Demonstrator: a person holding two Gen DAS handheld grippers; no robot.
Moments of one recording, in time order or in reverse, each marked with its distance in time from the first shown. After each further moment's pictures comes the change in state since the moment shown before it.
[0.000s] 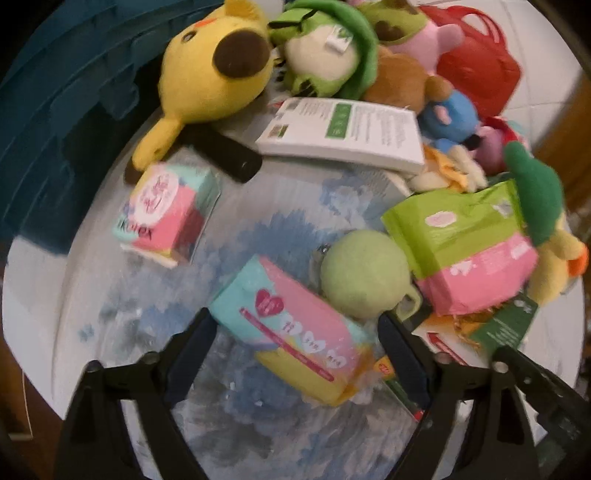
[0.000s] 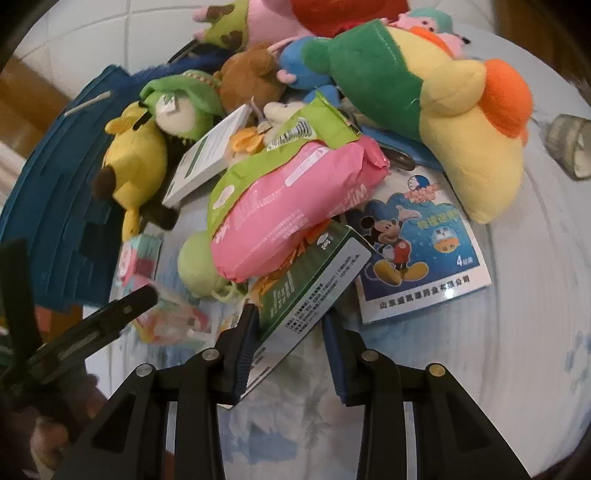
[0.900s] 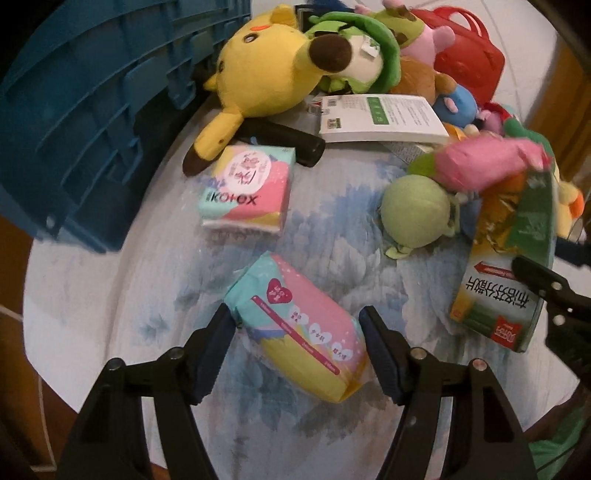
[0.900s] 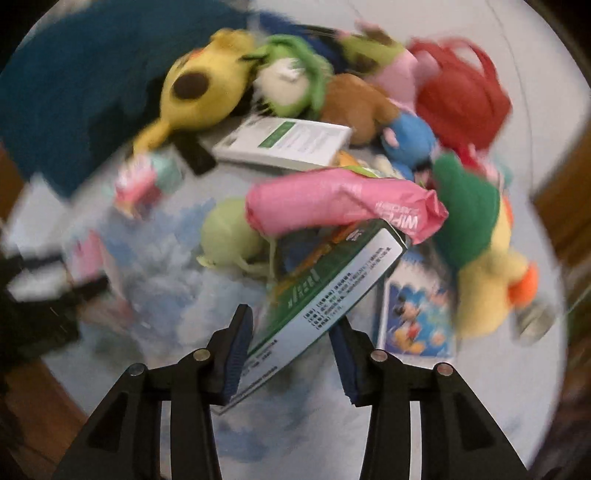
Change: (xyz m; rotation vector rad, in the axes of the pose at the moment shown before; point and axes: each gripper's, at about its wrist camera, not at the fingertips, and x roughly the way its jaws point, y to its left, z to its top) left arm -0.024 0.072 -0.034 0.144 -0.054 0.012; right arm 0.019 0.143 -0.031 -0.664 -0.051 -0.443
